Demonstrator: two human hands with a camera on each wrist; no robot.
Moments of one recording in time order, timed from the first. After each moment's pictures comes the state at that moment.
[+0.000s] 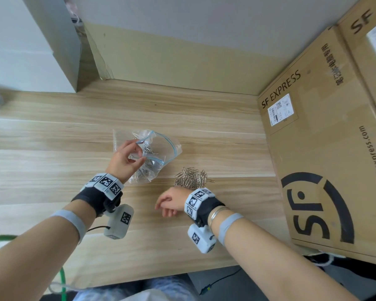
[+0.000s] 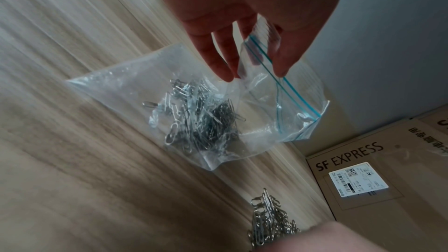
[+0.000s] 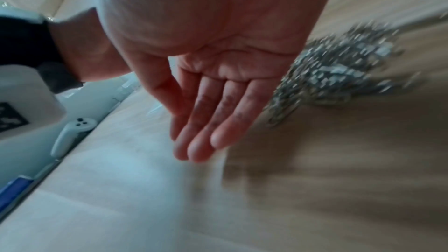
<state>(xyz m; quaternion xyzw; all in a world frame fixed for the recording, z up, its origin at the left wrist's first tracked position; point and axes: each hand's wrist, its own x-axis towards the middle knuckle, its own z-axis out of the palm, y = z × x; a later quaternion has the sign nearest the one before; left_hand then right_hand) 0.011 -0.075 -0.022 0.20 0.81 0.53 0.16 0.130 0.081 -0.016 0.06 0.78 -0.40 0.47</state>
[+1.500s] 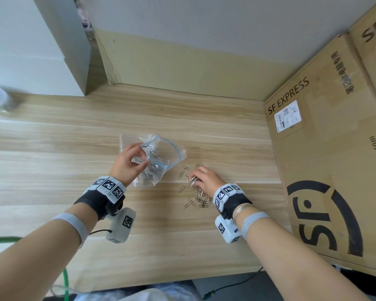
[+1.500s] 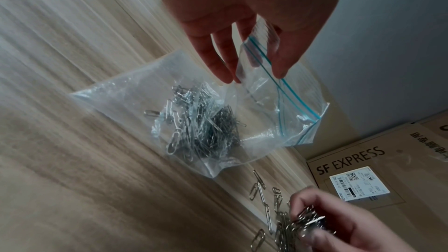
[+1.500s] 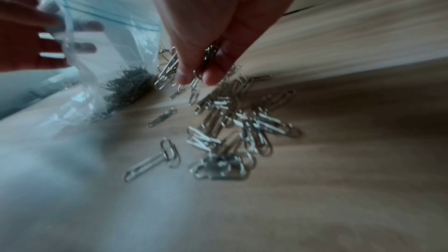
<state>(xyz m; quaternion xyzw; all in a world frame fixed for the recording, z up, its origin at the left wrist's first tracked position) 0.007 -0.081 -0.017 0.20 0.82 0.52 0.17 0.122 0.158 -0.018 0.06 0.94 -0.26 0.23</state>
